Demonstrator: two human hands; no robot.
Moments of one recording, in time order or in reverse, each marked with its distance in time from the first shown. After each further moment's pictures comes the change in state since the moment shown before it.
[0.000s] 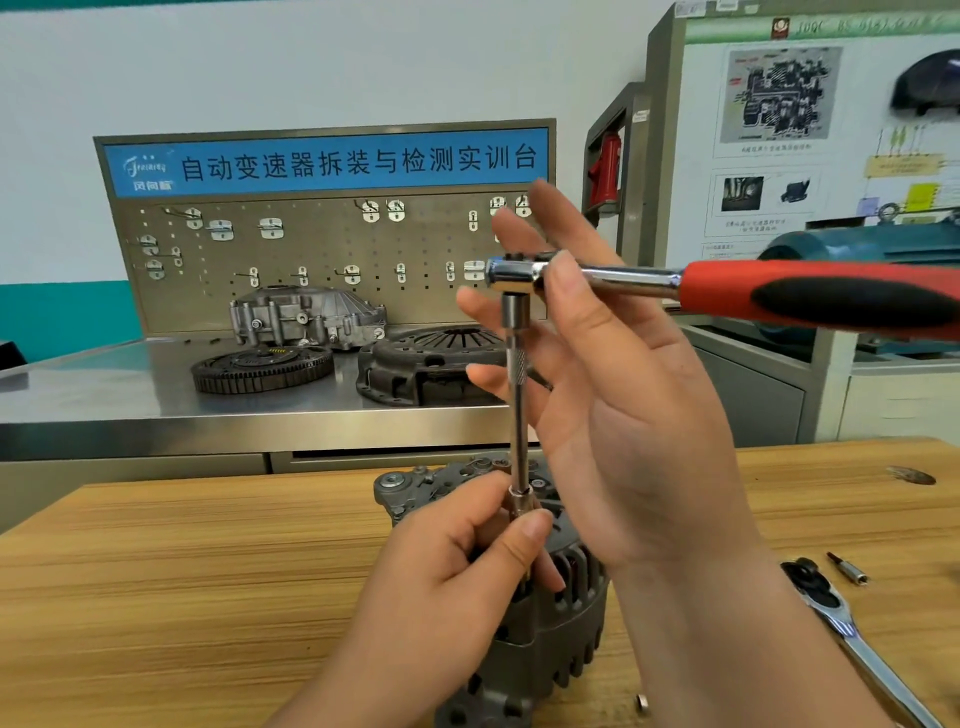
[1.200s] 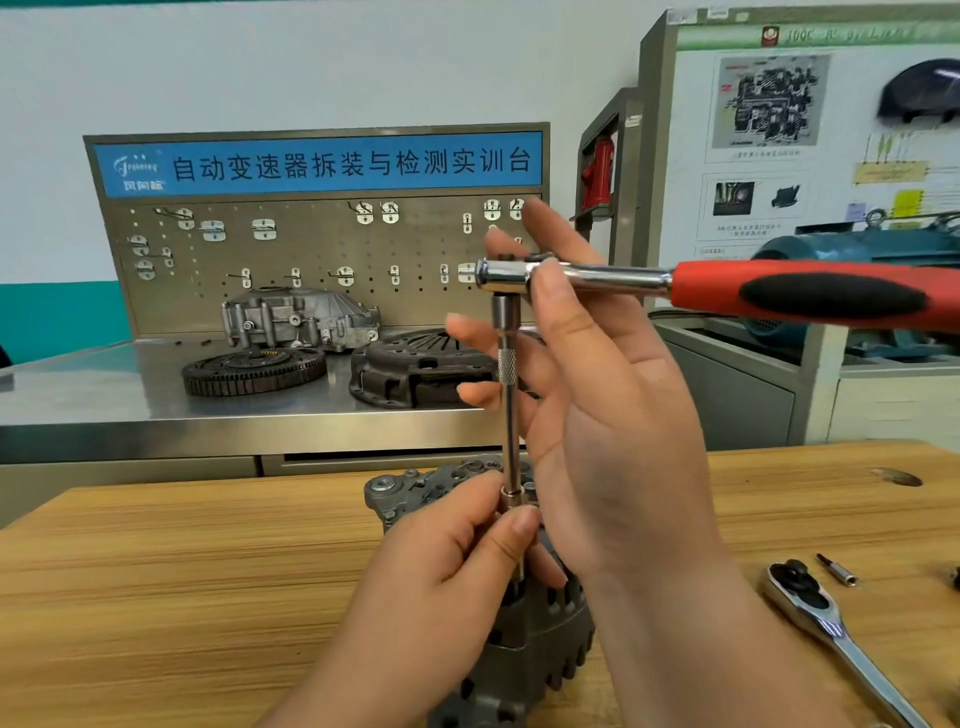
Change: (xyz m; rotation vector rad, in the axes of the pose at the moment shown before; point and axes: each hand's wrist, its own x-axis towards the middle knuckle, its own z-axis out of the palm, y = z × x) left_hand 0.000 0.003 0.000 0.253 0.007 0.050; right_hand -0.001 0.007 0.003 -0.015 0.071 -0.023
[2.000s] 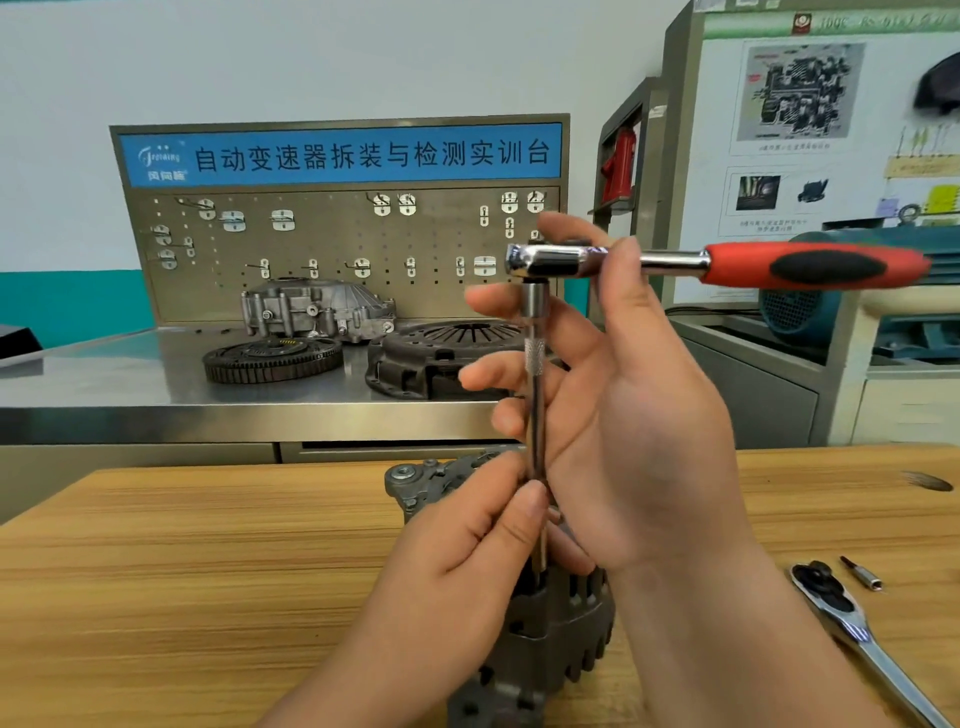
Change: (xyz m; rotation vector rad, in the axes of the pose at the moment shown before) left_hand -0.001 -0.003 -0.001 -0.201 -0.015 0.036; right_hand 0.001 0.001 -0.001 0.026 -0.079 0.109
